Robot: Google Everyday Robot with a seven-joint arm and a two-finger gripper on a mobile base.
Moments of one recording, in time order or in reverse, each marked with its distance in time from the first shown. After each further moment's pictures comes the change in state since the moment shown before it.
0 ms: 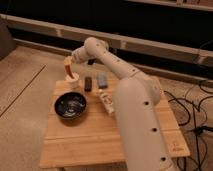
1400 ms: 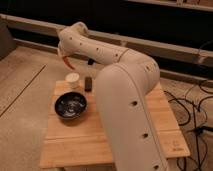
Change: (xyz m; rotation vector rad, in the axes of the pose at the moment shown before) arm -0.054 0.048 -0.017 0.241 -0.039 -0.033
